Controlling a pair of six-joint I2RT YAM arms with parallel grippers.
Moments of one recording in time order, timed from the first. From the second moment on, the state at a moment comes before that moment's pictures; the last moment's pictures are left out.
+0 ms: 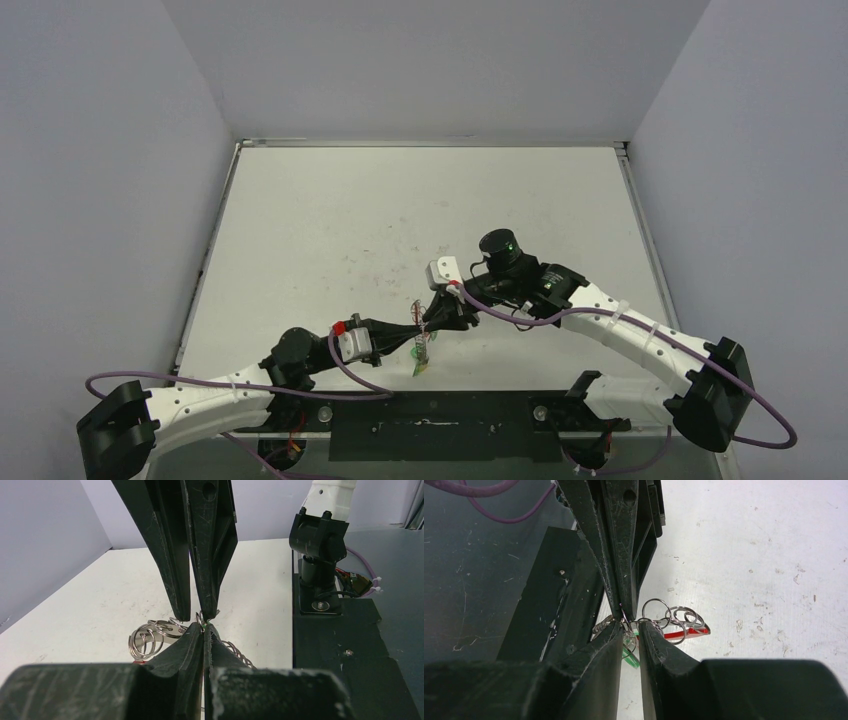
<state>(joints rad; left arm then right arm) -1.05 0.71 0.07 0.89 0.29 0.09 0.83 1.16 0.90 -0.34 -0.88 -0.47</state>
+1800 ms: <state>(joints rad) -1.05 0.85 0.28 0.43 0.26 0.15 0.99 1.52 1.39 -1.01 -0.40 -0.34</state>
